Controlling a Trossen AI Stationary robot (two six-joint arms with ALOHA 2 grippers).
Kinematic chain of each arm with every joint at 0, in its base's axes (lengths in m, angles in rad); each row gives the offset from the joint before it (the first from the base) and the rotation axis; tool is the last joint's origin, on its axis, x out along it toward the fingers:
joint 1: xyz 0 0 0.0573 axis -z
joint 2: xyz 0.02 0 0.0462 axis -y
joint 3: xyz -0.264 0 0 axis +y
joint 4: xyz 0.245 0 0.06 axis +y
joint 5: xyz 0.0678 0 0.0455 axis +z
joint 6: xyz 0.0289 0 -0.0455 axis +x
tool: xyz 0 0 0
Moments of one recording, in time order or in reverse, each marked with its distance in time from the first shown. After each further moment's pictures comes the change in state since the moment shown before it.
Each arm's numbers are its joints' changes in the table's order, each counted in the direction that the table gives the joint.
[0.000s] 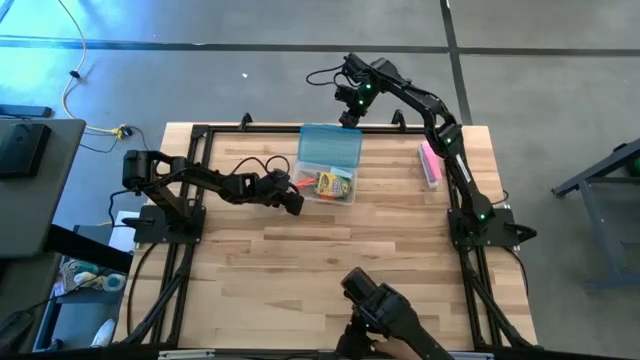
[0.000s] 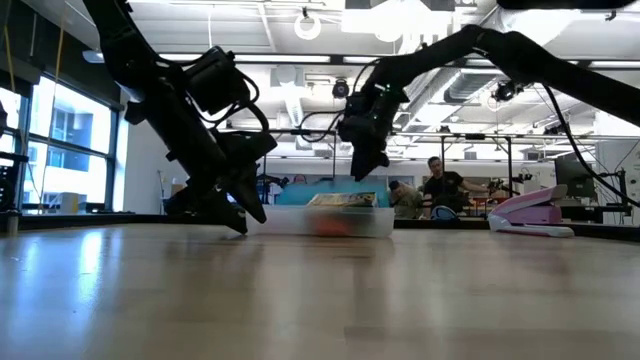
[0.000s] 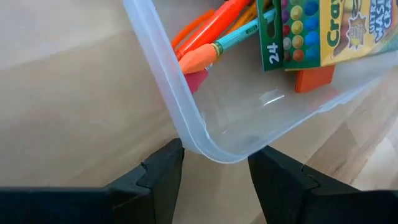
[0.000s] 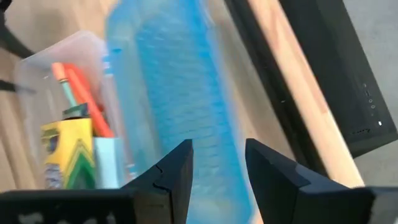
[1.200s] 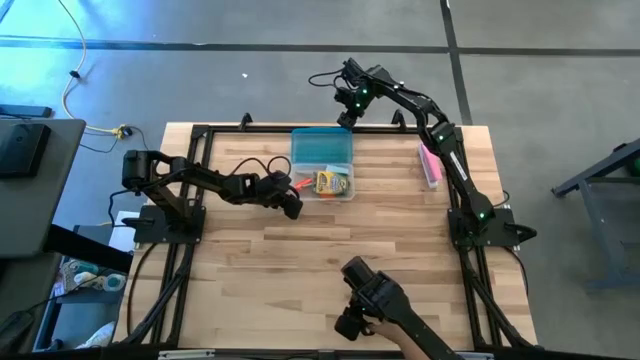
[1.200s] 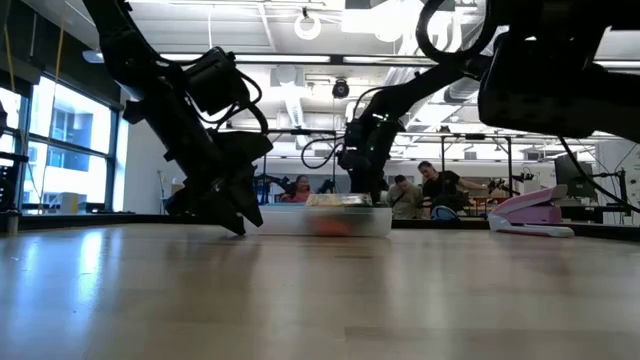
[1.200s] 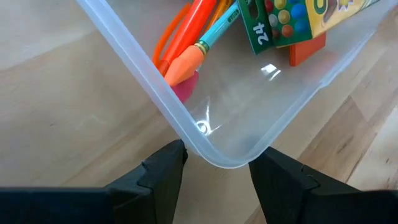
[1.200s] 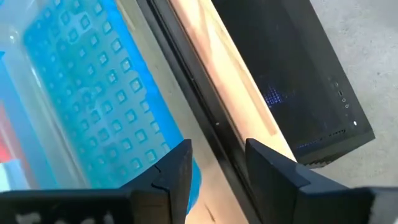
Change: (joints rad) left arm 0.001 0.001 -0.002 0.029 -0.020 0.101; right arm 0.044 -0.126 0.000 -0.151 -0.063 0.016
